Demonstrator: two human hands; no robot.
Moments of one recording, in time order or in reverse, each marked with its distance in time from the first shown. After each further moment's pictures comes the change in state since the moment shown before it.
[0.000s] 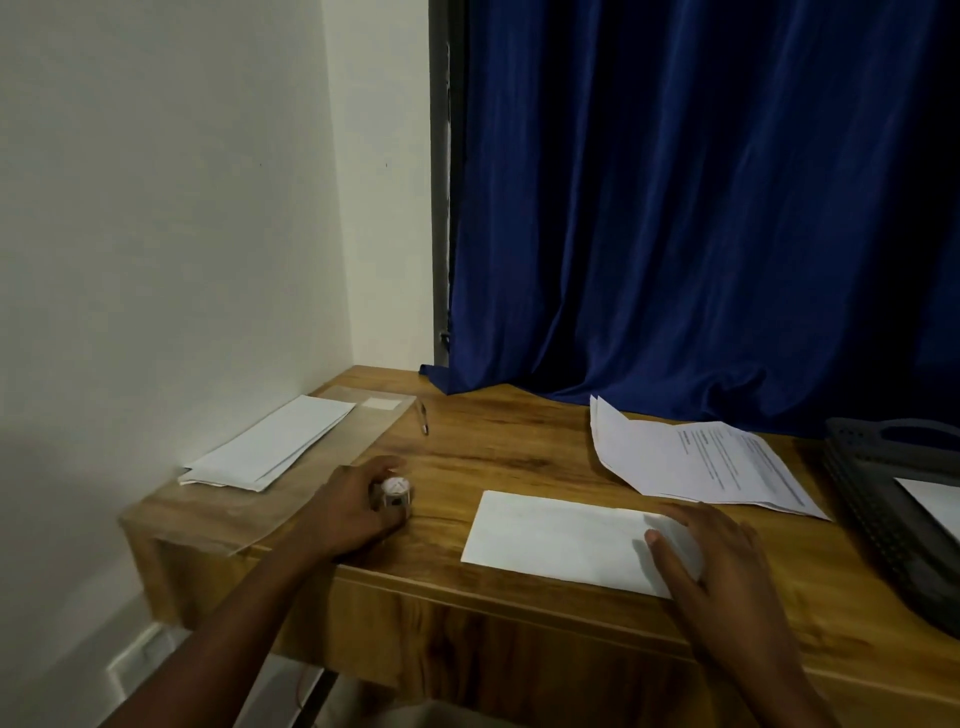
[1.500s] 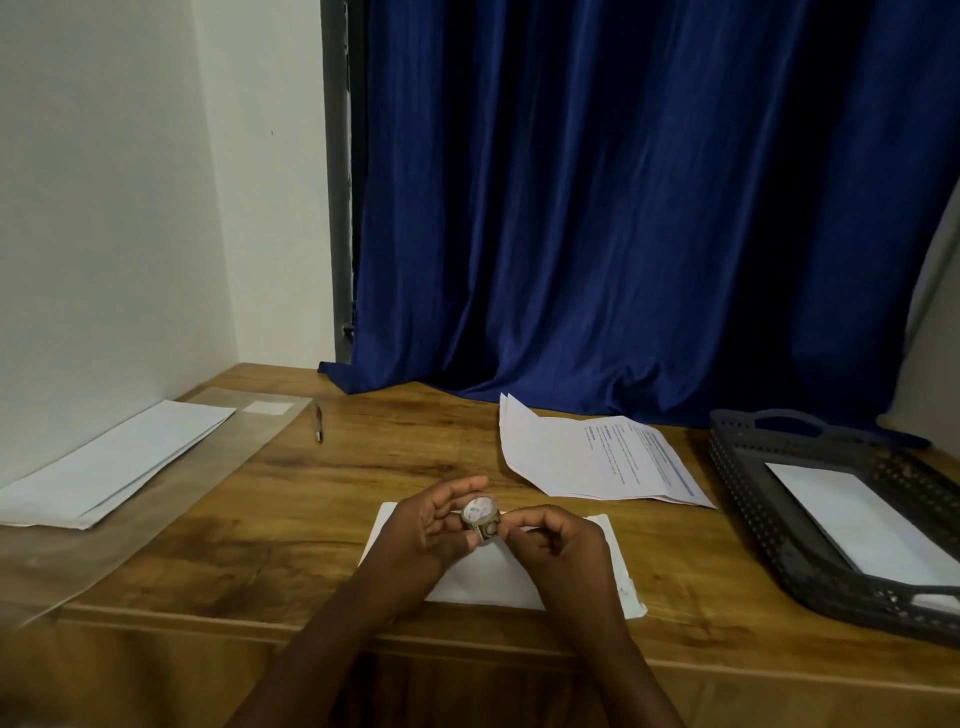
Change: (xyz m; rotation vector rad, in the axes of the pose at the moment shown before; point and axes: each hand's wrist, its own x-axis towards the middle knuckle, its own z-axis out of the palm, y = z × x) left_hand -0.001 0.135 0.121 -0.823 -0.241 0.263; right_hand 0.023 -0.030 0.032 0.546 -0.033 0.067
